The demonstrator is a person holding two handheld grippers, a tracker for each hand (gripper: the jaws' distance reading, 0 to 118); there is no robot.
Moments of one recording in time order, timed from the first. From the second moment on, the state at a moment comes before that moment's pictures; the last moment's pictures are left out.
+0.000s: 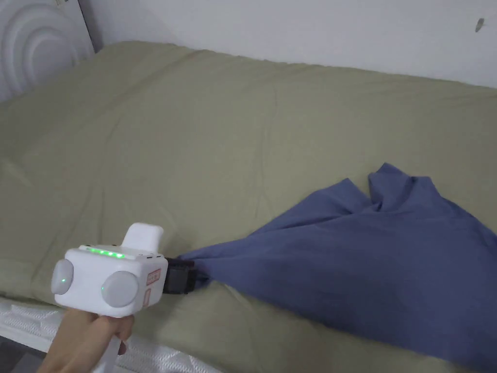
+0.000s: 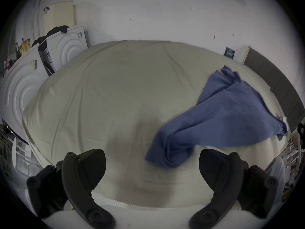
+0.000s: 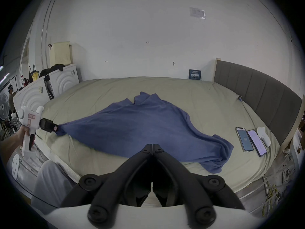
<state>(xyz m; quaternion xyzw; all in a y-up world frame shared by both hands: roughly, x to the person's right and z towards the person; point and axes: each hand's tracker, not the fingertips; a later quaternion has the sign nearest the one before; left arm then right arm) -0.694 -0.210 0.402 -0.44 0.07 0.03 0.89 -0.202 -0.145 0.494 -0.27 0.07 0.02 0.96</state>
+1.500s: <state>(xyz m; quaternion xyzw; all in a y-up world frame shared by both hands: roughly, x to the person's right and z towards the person) -0.679 -0.207 0.361 -0.47 0.06 0.06 0.88 -0.174 -0.232 0.036 -0.56 0.08 0.09 0.82</state>
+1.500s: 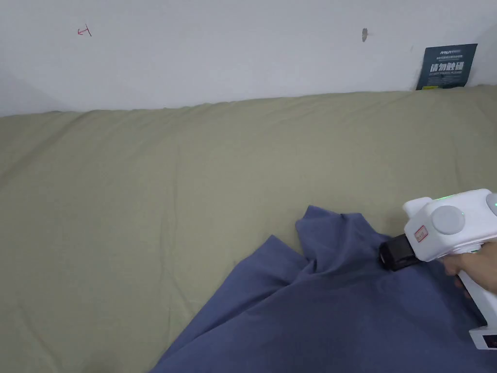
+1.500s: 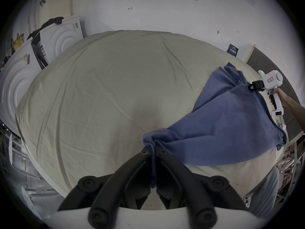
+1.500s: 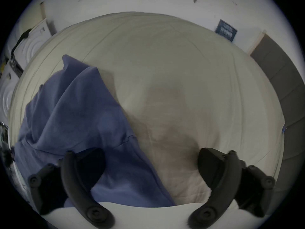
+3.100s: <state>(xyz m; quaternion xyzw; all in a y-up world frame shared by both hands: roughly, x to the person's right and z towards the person) -0.610 0.258 0.262 -0.18 0.10 -0.03 0.98 -0.044 0.276 0.240 -0.11 0.02 0.01 0.99</state>
